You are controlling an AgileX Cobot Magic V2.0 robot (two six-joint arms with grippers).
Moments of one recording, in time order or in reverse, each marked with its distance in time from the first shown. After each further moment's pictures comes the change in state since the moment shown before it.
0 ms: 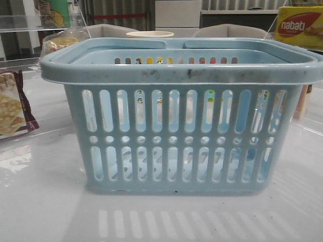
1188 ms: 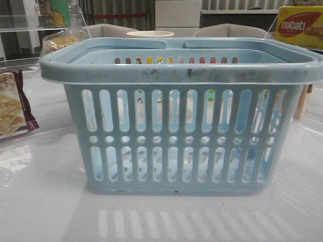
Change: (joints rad) left arm 0.000 0.000 -0.049 0.002 -0.029 0.000; right arm 0.000 0.000 -0.049 0.000 -0.001 0.000
